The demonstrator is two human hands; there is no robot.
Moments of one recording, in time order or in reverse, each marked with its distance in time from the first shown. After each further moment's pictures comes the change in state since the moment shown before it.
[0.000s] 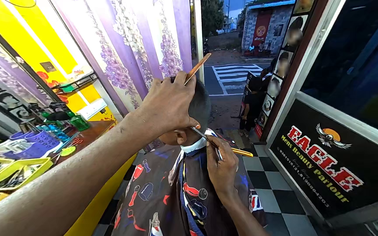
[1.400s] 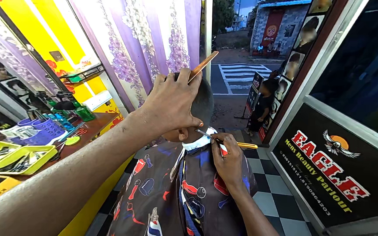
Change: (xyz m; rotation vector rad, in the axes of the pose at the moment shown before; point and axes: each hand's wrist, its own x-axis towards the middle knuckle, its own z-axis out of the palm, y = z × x) left_hand 0.000 -0.012 0.021 -0.005 0.094 0.002; right_hand 0.009 0.034 -0.004 0.044 -0.193 0.008
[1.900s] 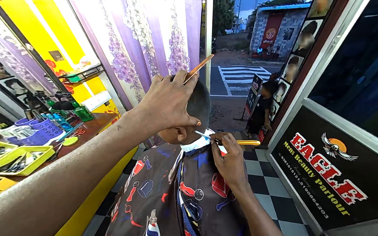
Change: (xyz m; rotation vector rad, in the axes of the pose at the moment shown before) left_hand 0.002 -0.011 0.001 -0.049 -0.005 0.002; right_hand 0.011 -0.002 -0.010 -0.069 -0.115 0.005
